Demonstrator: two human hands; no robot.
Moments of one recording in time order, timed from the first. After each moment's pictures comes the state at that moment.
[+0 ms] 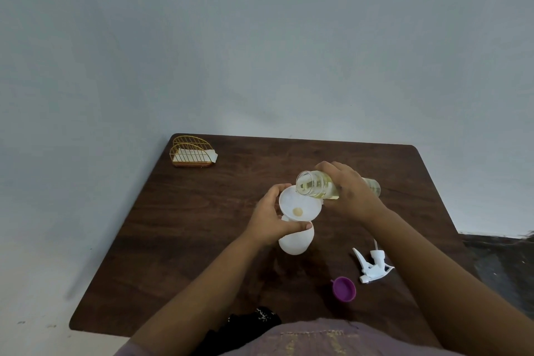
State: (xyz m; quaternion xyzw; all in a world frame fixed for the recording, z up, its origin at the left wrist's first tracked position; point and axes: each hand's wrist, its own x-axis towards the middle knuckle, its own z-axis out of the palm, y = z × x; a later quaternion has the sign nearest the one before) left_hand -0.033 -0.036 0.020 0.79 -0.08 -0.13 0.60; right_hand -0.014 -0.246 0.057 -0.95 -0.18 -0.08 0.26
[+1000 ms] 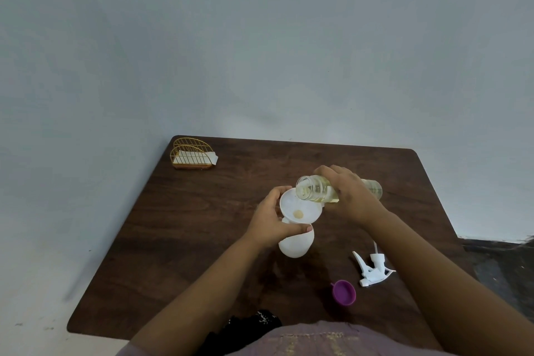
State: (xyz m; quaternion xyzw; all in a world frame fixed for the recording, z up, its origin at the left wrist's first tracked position) left_hand -0.031 -0.036 0.017 0.79 -0.08 -0.12 0.60; right_hand -0.014 -0.244 0.063 -0.96 -0.17 -0.05 0.22
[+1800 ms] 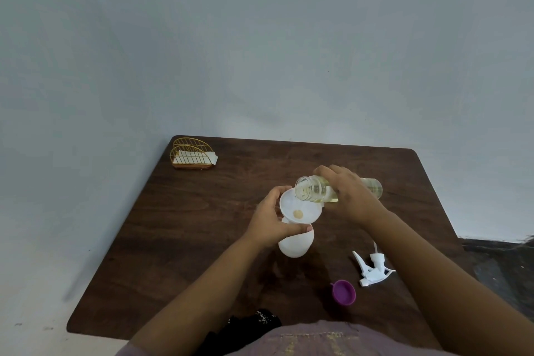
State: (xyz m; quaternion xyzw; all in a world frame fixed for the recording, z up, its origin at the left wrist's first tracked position) left_hand -0.032 -0.036 0.020 0.79 -0.08 -0.13 0.60; right_hand -0.016 -0.242 0.067 -0.96 -0.17 -0.04 0.20
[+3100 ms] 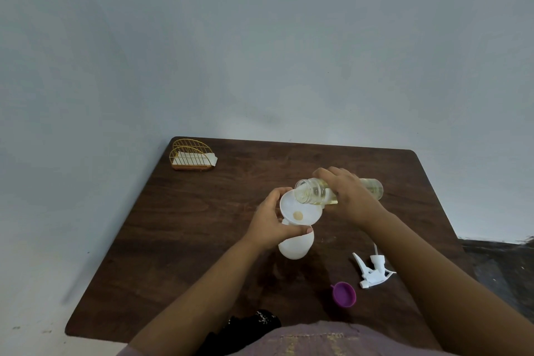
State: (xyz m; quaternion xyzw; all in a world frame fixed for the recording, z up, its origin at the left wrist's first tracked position) left_hand -0.029 -0.036 0.013 0.80 -0.09 -0.11 0.58; right_hand -0.015 -0.242 0.066 -0.97 -0.17 -0.03 0.19
